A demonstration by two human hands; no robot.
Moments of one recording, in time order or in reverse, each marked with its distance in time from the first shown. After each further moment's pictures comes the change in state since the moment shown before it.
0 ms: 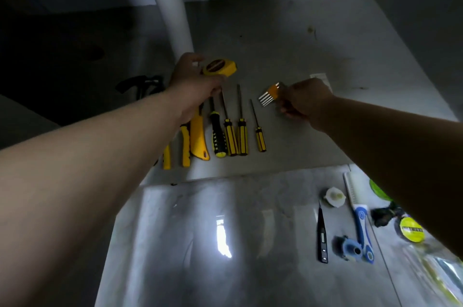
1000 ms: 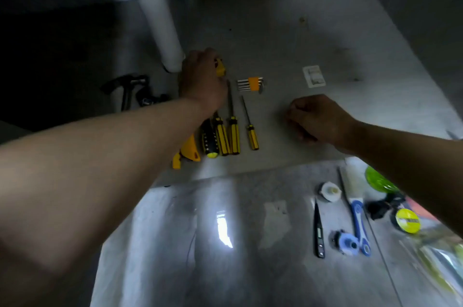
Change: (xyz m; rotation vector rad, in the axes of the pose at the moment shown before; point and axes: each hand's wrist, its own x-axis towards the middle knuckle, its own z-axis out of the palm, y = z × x) left_hand 0.023 -0.017 0.035 0.873 0.024 0.358; right_hand -0.020 0.050 -0.040 -0.348 -0.193 -0.217
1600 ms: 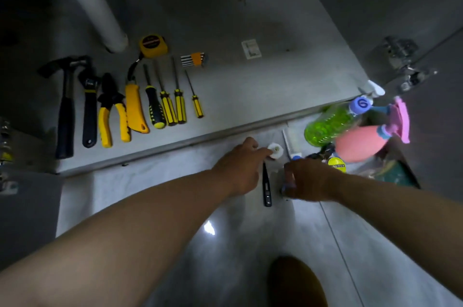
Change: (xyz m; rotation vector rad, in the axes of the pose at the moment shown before) left_hand -0.205 0.088 0.101 -0.009 -0.803 0.399; right_hand -0.149 0.144 0.004 -0.863 -0.306 -0.013
